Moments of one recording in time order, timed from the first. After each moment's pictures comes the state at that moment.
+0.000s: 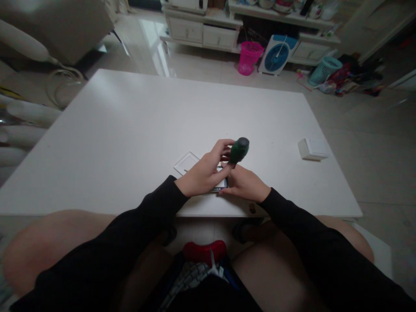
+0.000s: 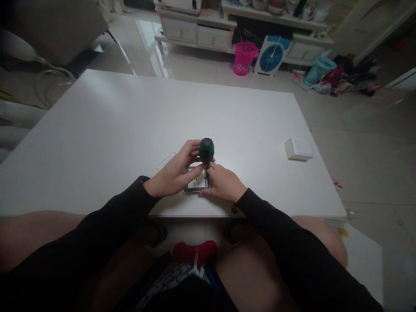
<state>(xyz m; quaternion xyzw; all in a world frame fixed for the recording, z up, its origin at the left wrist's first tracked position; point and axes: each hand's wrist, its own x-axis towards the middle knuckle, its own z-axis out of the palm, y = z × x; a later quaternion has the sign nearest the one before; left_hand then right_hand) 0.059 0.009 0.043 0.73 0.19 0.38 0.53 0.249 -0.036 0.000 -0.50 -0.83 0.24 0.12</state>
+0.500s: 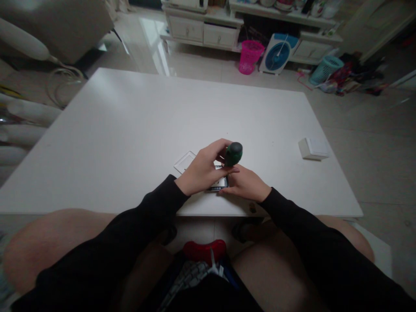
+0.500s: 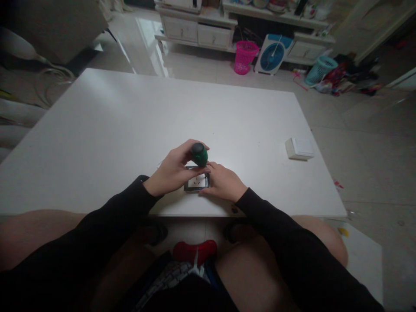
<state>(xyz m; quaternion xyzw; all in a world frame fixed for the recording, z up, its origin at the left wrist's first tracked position) 0.057 0.013 0.047 0.76 0.23 0.40 0.47 0.248 -0.036 0.004 -0.50 -0.83 0.22 0.09</state>
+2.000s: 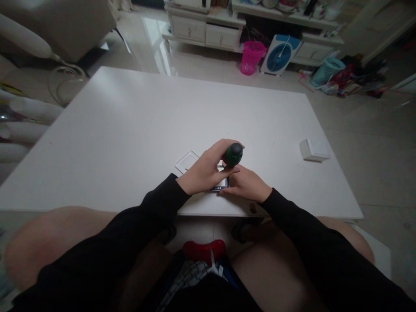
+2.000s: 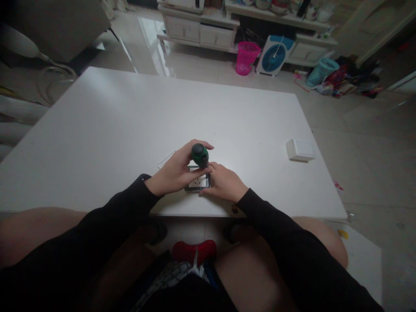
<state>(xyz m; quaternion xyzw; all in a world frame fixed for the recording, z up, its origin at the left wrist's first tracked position) 0.058 0.010 0.048 0.79 0.21 0.39 0.42 0.250 -0.036 0.003 -0.50 -0.83 0.23 0.09</state>
